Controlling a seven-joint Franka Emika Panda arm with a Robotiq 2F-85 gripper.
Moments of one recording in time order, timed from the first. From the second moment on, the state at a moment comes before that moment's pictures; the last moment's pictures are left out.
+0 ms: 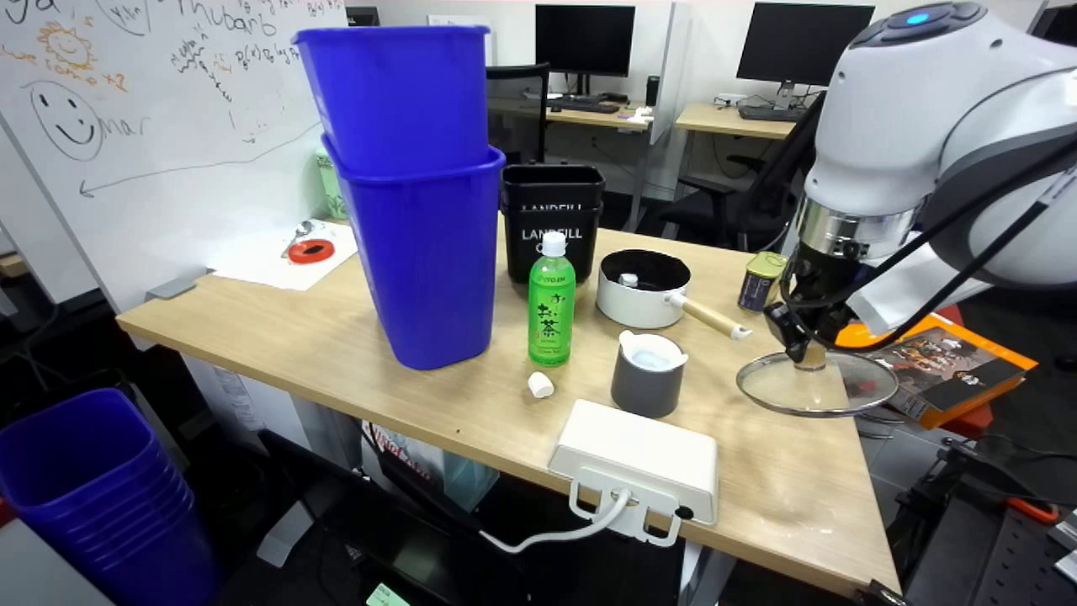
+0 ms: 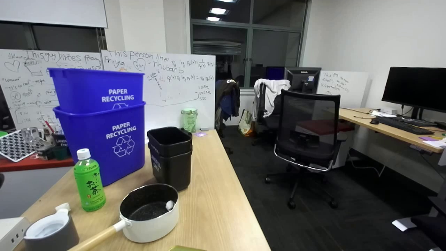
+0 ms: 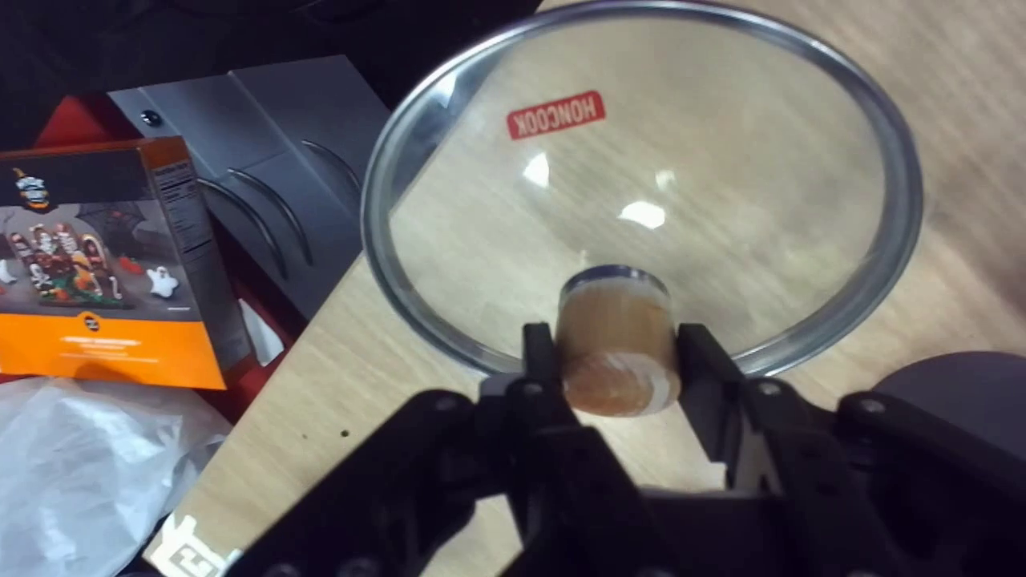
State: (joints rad) arm 2.38 0.25 -2.22 -2.79 -0.18 2.61 0.63
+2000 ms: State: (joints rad) arm 1.83 0.14 -1.58 -2.79 -0.31 2.75 0.61
